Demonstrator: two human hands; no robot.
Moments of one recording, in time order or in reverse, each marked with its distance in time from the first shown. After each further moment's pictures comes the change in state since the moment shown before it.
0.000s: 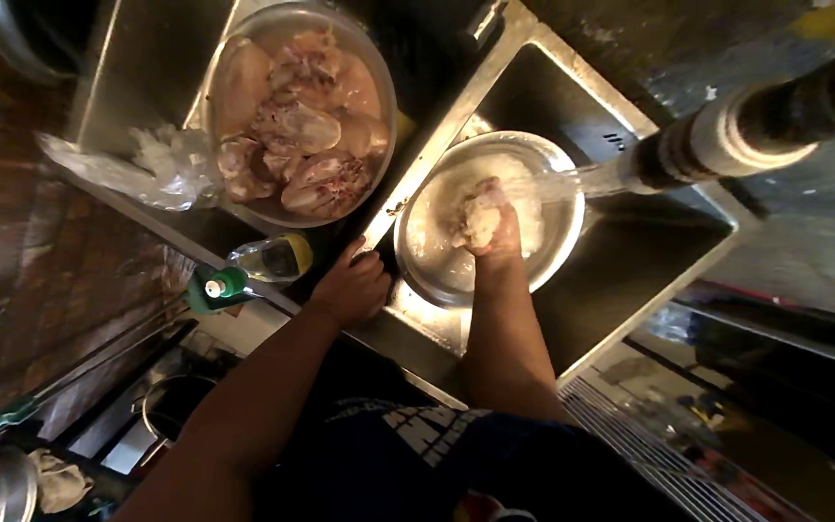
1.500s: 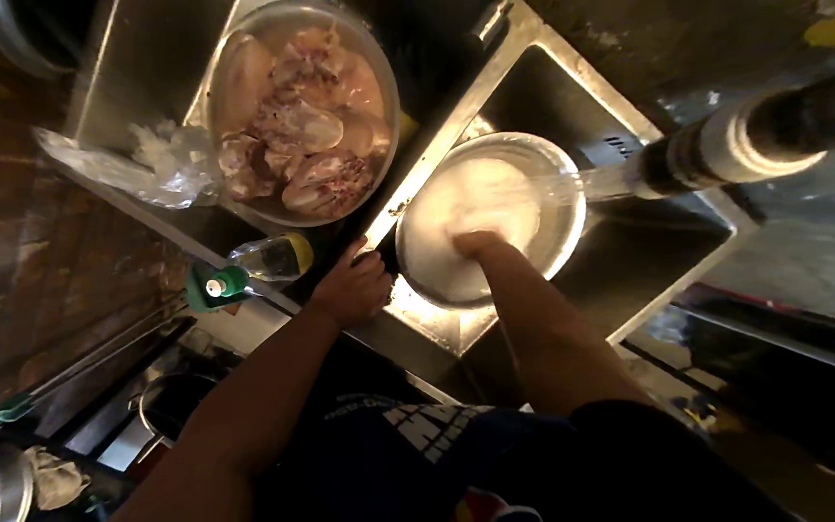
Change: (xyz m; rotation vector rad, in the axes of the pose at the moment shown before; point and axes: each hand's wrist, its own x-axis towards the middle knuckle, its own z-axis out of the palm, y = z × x) left_hand 0.002 0.000 -0.002 0.009 -0.029 -0.003; right_hand 0.012 -0.002 -0.007 -2.240 -0.348 0.610
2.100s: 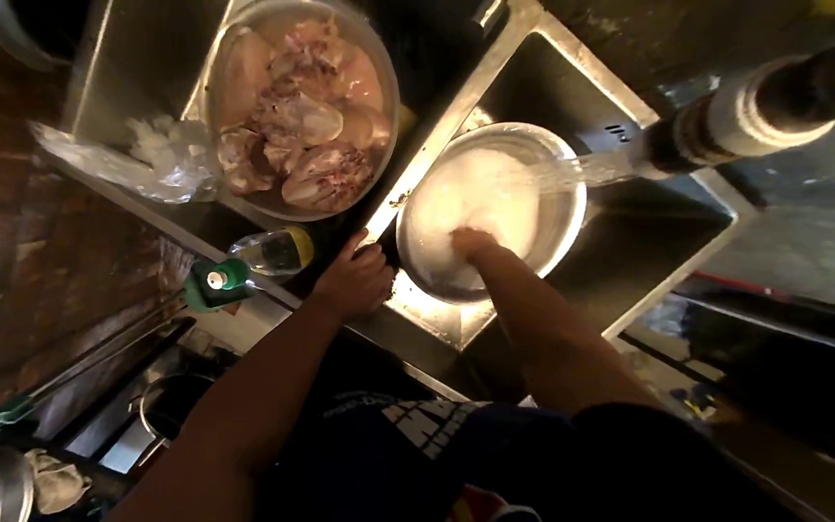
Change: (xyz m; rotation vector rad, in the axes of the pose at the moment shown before) left_hand -0.005 0.001 0.005 -0.020 0.018 0.001; right_hand -0.004 -0.004 0.024 0.053 0.041 -0.032
